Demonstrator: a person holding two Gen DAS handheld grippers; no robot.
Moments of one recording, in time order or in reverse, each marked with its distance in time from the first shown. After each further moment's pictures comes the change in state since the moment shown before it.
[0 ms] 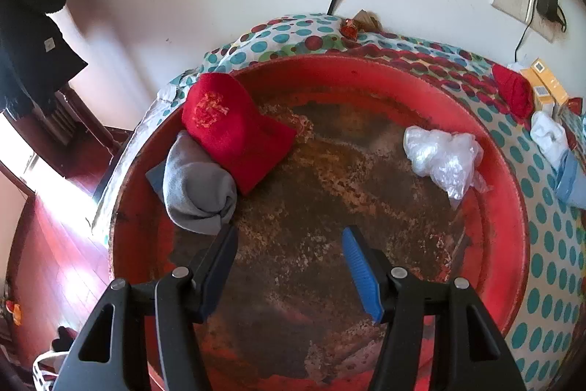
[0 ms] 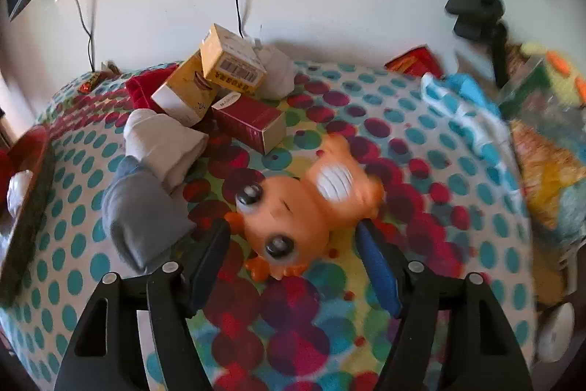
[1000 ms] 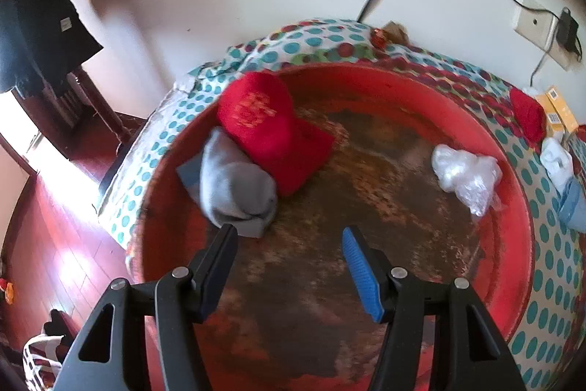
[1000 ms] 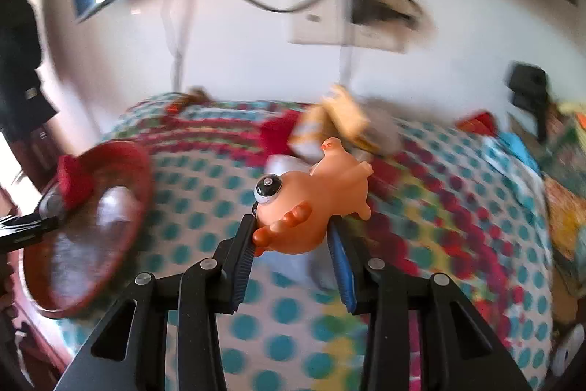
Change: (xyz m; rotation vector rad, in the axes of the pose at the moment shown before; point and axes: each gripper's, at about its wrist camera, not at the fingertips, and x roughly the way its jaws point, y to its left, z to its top) left arm -0.006 0.036 0.005 -0.091 0.000 0.009; right arm -0.072 0.101 0.012 -0.117 -0.124 0.184
